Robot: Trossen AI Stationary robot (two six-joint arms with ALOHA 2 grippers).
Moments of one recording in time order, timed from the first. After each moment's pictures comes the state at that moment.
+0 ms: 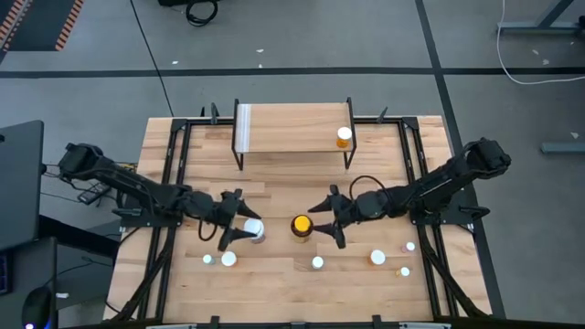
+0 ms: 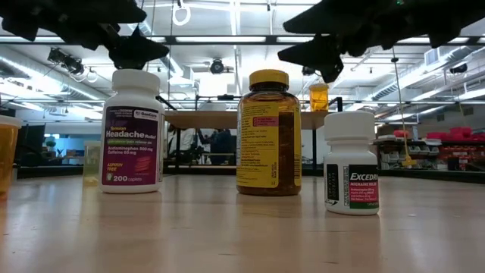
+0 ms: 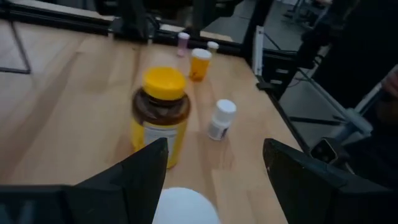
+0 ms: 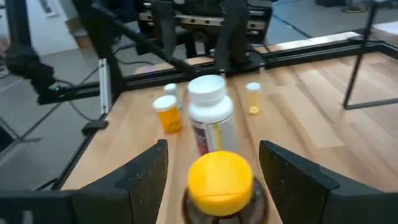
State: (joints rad) left arm -0.33 1.06 0.42 0.37 -0.12 -0.27; right arm 0.29 1.42 0.59 0.61 0.22 0.23
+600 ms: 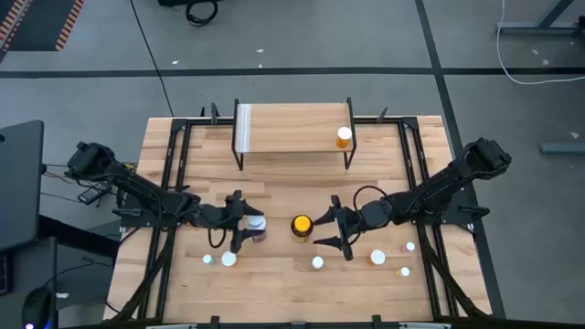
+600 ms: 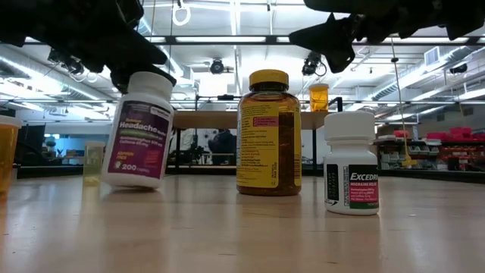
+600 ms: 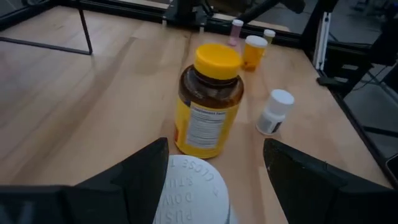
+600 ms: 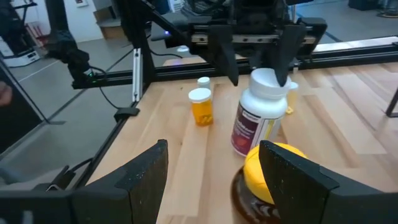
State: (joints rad) left arm -0.41 1.21 0.42 0.41 -0.40 -0.35; right arm 0.38 1.42 0.59 0.61 0.21 0.20
